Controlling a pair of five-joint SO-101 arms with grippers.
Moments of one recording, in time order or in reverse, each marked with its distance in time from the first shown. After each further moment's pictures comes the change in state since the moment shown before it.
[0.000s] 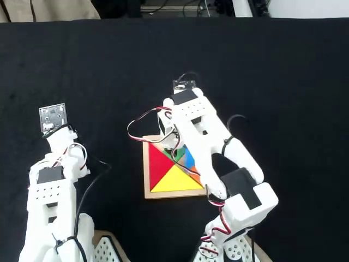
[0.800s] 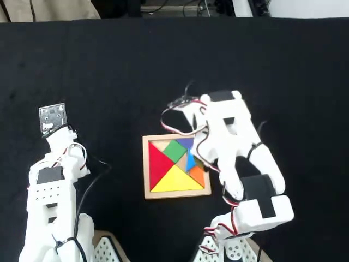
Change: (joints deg) left arm 0.0 -0.4 0.0 0.0 0.0; right arm 14.6 -5.7 9.1 4.8 60.2
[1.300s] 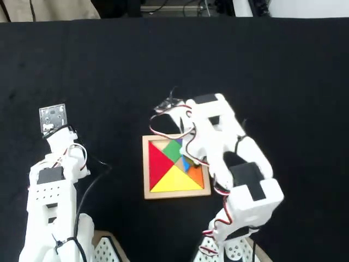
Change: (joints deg) left arm 0.0 0.0 0.4 0.0 0.0; right arm -5.9 9.1 -2.4 -9.8 0.4
